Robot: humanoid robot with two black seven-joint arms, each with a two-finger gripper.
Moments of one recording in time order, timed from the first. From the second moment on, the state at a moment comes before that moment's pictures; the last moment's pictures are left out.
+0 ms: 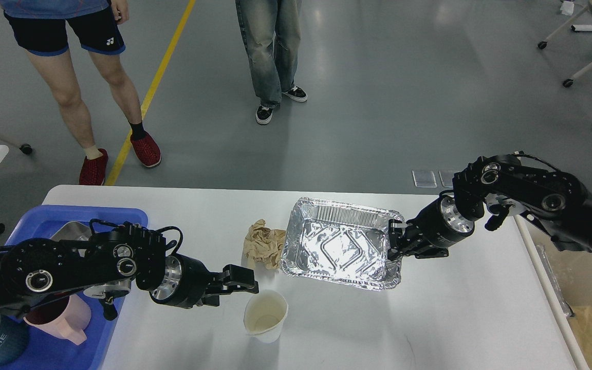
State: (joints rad) left arm -1.04 0.49 0.17 -1.40 0.59 -0.28 0.29; right arm 1.10 -0.42 0.04 0.96 -0.52 0.80 -0.38
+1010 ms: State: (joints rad) left arm -1.01 0.43 0.19 -1.37 0.59 -0.27 0.29; right arm 1.08 -0.43 0.04 0.96 -0.52 0.80 -0.38
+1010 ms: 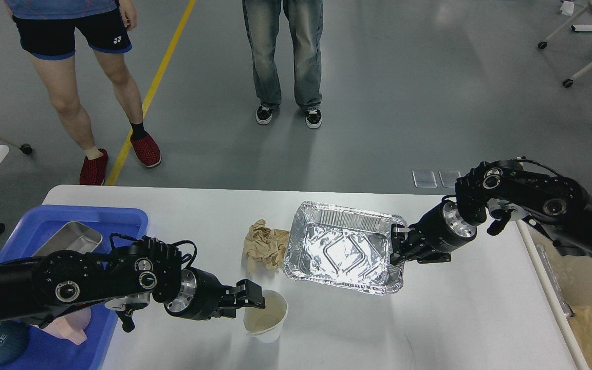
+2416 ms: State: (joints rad) left arm -1.21 0.90 0.14 -1.67 0.57 -0.42 0.46; right arm 1.06 -0.44 0.05 0.96 -0.52 0.79 -0.38
